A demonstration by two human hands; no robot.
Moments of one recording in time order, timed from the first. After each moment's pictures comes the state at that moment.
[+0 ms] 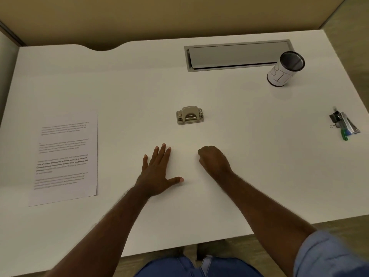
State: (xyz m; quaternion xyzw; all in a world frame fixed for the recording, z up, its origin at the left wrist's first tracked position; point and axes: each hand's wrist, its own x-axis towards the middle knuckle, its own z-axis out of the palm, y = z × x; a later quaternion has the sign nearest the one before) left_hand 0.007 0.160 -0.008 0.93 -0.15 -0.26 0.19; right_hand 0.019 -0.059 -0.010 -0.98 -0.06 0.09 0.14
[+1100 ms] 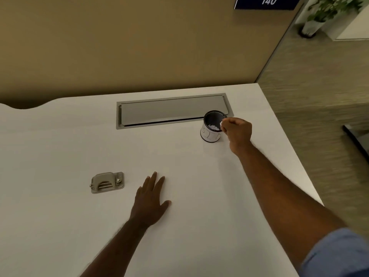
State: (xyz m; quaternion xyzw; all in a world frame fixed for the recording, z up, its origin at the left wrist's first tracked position) left_hand 0.109 -0.111 -0.032 0.95 -0.10 -0.21 0.21; right_hand 0.238 -0.403 0.074 -0.72 0.33 -0.12 0.60
